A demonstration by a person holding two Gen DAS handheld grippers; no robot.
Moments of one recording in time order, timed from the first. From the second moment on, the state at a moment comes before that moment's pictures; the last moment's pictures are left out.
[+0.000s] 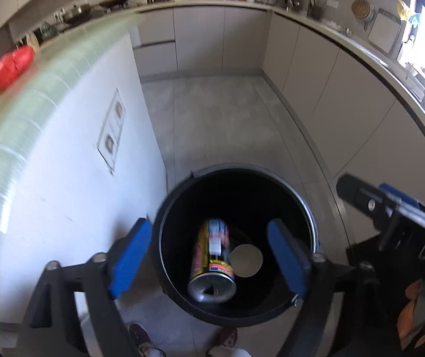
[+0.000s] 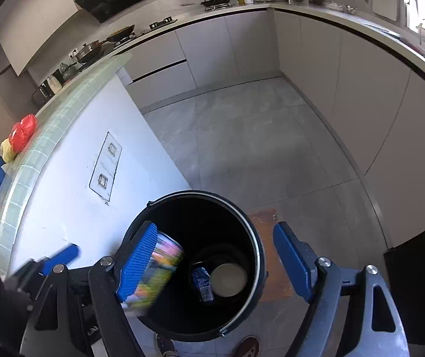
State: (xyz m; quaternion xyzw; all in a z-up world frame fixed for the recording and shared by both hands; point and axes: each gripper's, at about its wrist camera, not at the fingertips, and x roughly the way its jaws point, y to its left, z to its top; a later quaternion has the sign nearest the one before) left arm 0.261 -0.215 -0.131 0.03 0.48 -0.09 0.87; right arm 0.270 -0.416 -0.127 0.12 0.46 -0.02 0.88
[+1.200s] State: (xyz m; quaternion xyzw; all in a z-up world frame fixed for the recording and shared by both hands) left arm 0.255 0.102 0.009 -0.01 0.38 0.02 0.93; right arm 0.257 -0.118 0.019 0.06 0.37 0.02 0.92
